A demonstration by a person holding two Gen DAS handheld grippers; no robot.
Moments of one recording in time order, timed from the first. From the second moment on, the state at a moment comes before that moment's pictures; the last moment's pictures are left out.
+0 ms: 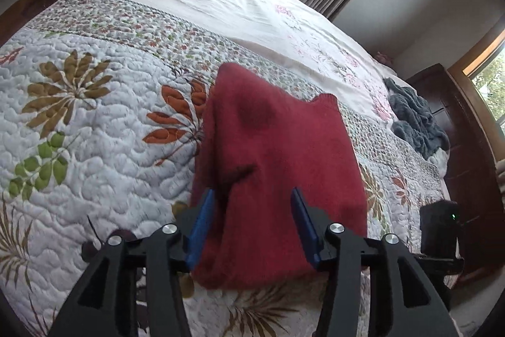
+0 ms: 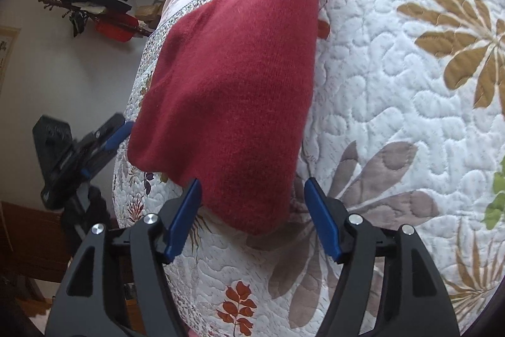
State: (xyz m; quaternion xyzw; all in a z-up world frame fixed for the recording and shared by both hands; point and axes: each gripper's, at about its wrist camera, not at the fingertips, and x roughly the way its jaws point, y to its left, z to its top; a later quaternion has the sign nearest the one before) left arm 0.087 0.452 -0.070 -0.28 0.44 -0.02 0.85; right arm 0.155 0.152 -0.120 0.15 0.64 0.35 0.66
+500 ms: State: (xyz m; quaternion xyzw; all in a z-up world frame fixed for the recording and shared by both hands) left arm 0.089 0.458 -0.113 -0.24 0.51 -0.01 0.83; right arm 0.149 0.152 -0.118 0.12 0.65 0.37 0.65
